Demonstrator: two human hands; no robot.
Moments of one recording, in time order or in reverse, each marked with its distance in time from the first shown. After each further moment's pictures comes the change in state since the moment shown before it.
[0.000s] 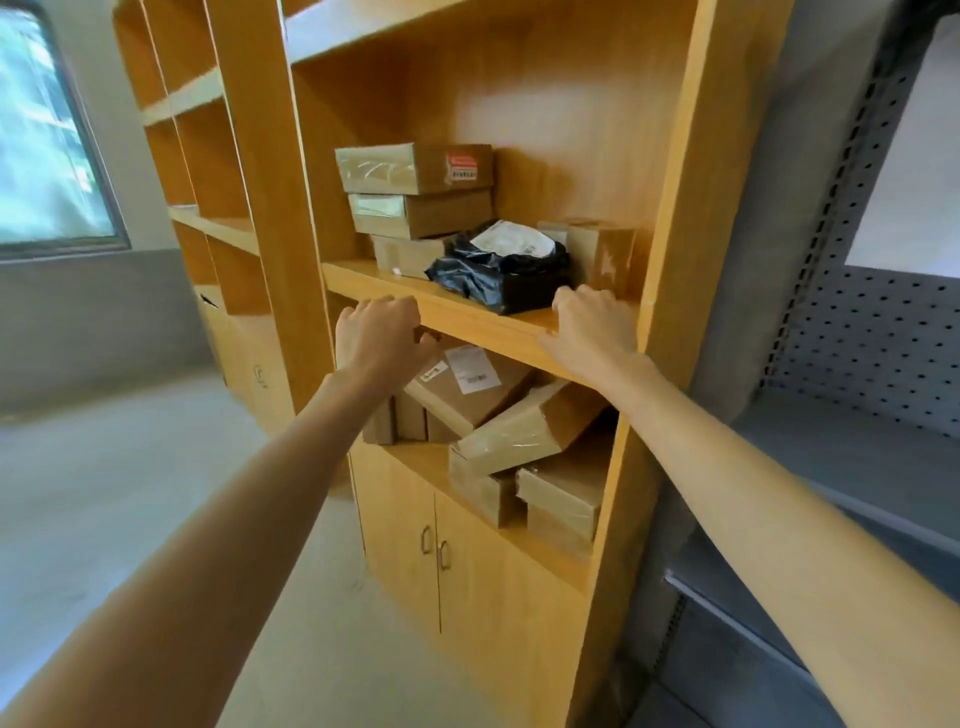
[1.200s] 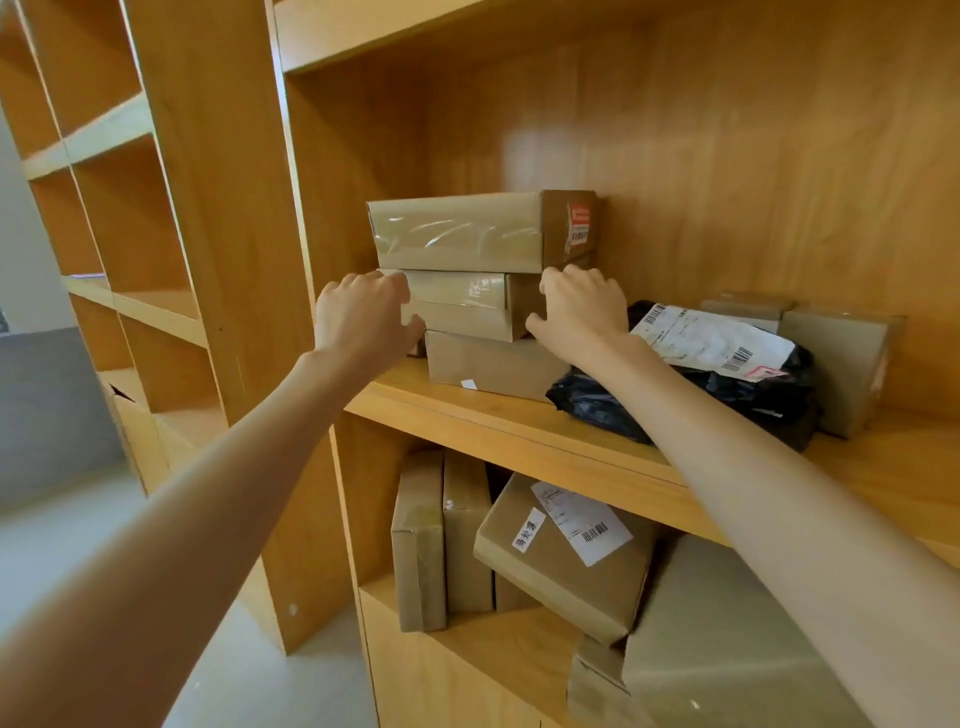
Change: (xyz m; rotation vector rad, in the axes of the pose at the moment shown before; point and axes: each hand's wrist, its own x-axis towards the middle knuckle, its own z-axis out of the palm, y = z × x) left_hand 0.360 -0.253 0.149 -0.037 0.167 0.236; right_hand 0.371 -0.171 0.163 -0.114 0.144 0.103
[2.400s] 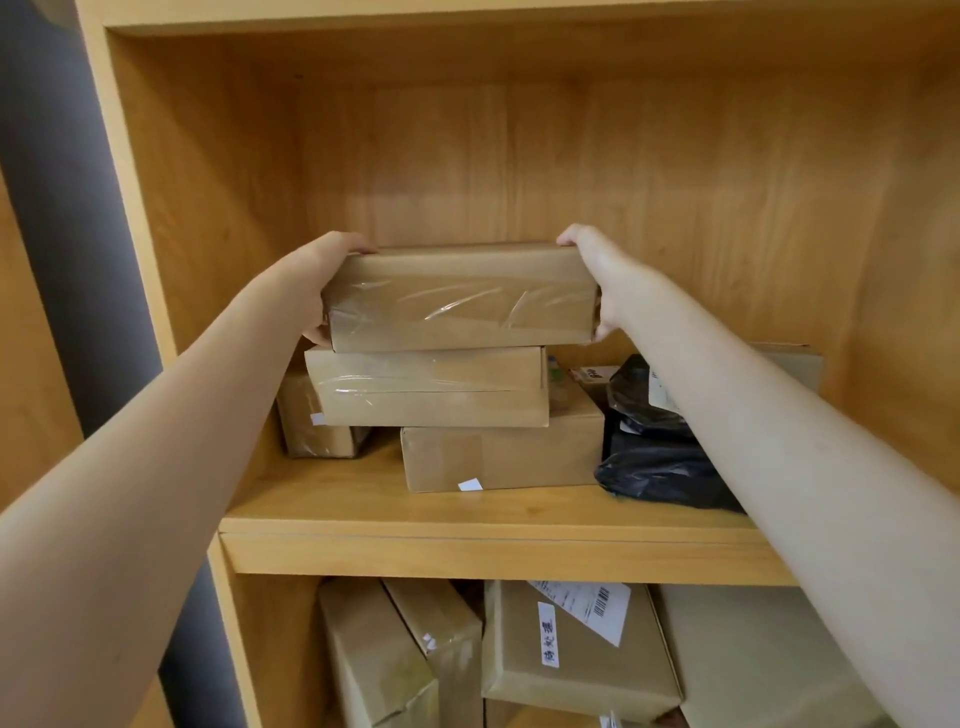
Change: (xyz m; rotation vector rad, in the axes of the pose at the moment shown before) left_hand 0.205 -0.093 0.073 -1.335 -0.761 -0.554; right_hand 0.139 -0.044 -0.009 0.984 0.069 1.065
